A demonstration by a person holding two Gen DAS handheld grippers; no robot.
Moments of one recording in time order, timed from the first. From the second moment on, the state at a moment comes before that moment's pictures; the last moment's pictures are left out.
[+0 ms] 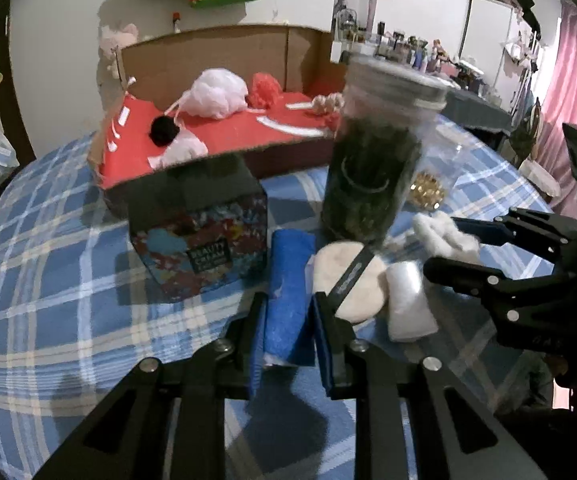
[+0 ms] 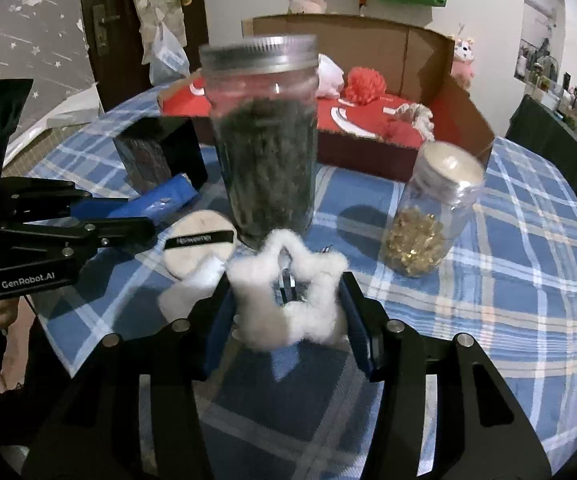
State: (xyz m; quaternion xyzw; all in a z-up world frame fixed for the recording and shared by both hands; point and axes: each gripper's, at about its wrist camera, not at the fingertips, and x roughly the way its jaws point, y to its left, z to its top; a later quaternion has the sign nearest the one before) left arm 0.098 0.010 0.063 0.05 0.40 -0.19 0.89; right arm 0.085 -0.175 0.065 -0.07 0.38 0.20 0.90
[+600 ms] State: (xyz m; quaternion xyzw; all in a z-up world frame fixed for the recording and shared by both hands) left arm 0.085 0.023 0.087 0.05 0.38 -0.19 0.90; right arm 0.079 -0.196 0.085 -0.06 0.37 0.17 0.91
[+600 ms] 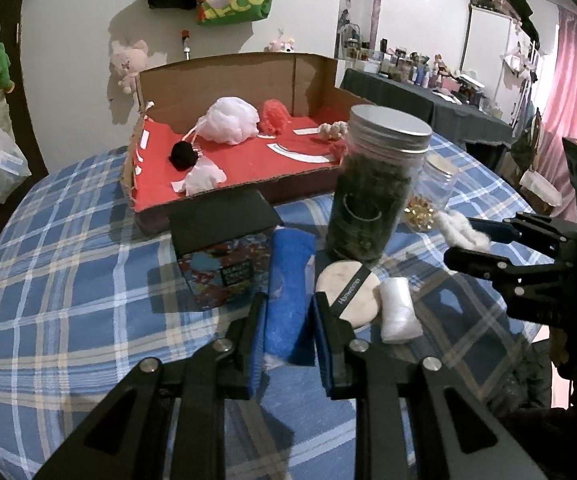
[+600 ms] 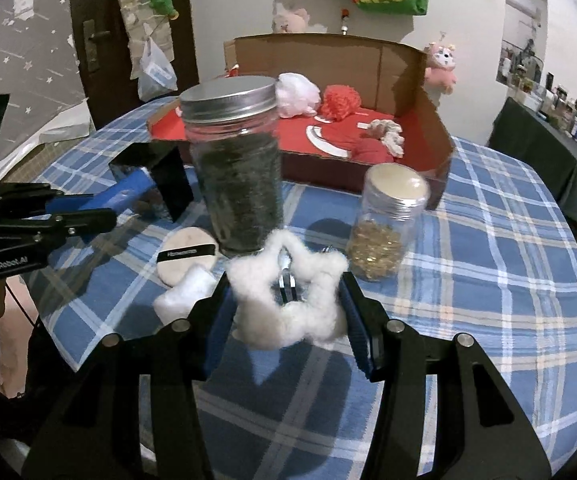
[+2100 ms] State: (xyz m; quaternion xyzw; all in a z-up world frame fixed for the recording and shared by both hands) left arm 0.164 0.046 0.126 0.02 0.40 -0.20 0.90; right arm 0.163 -0.242 0.135 -0.05 0.35 0.17 0.92
